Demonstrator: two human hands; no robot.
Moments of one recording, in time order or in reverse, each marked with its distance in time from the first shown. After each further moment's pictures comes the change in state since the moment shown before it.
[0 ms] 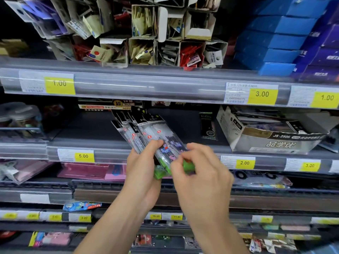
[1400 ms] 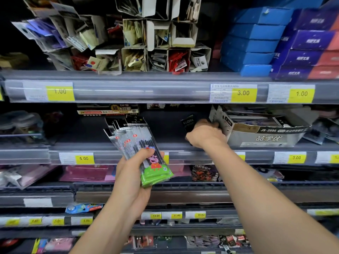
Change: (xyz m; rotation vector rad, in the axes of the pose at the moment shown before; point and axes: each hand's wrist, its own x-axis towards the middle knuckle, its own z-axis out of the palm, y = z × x) left_hand -0.019 0.003 -0.019 -0.008 -0.027 -0.055; right_hand 0.117 0.065 0.050 -0.455 -0.827 0.579
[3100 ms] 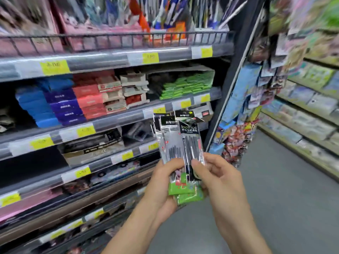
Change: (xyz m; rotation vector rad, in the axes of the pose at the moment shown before) left_hand -0.282 -0.179 0.380 0.174 -0.613 -0.537; right_hand -0.280 0.384 -0.283 1.378 0.430 0.057
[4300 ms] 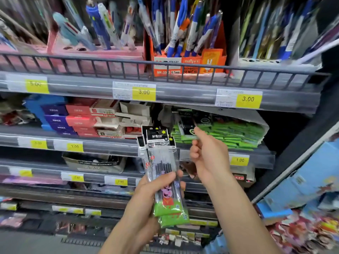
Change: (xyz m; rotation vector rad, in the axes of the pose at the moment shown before) left_hand 0.181 0.038 0.077 -0.183 0.376 0.384; right_hand 0.361 -0.028 0.048 0.213 -0.406 0.406
